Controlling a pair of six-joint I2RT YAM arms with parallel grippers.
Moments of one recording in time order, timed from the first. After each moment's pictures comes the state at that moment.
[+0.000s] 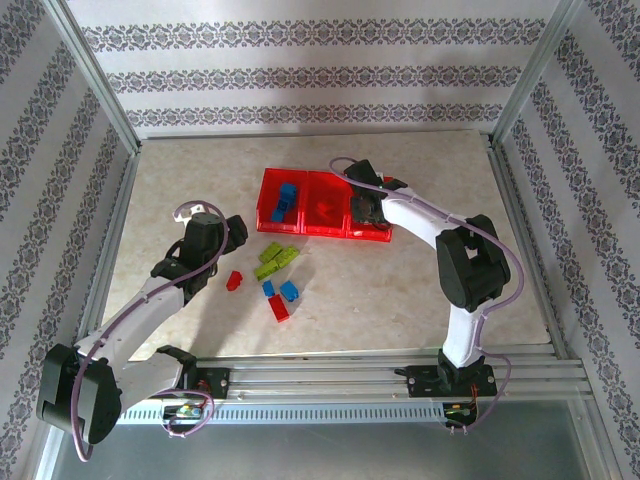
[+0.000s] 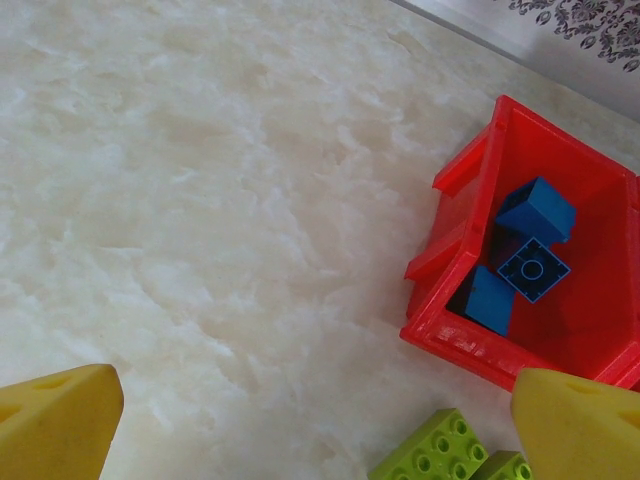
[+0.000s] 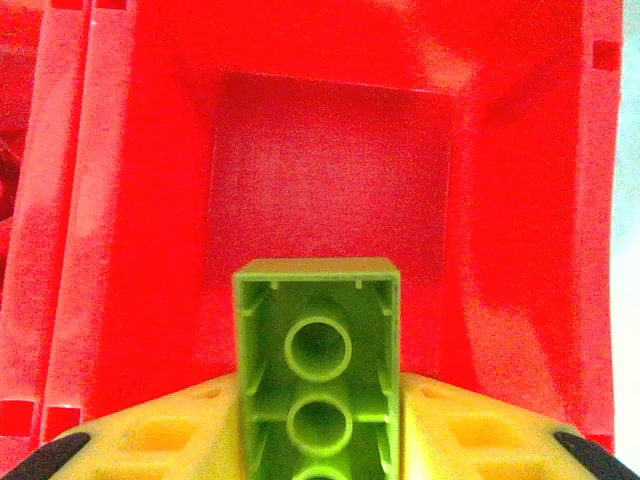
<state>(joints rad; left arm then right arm) -0.31 1.07 0.65 -0.23 -0.33 -0.64 0.46 1.90 1.39 -0.61 0.27 0.44</state>
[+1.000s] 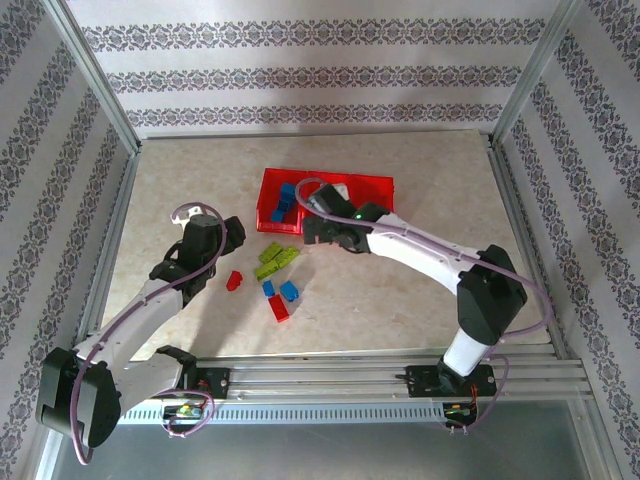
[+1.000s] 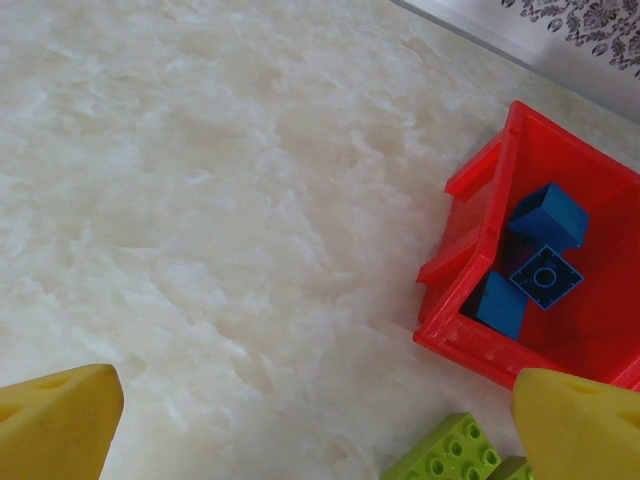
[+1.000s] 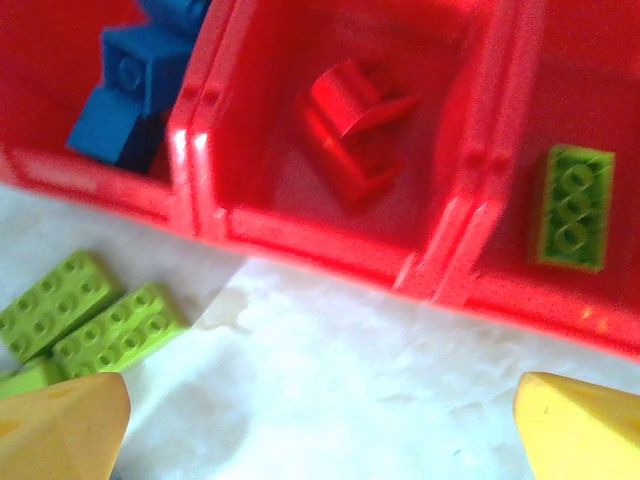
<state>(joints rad) -0.30 1.05 0.63 -0.23 -0.35 -0.65 0.80 1.71 1.35 -0.67 0.30 0.58</state>
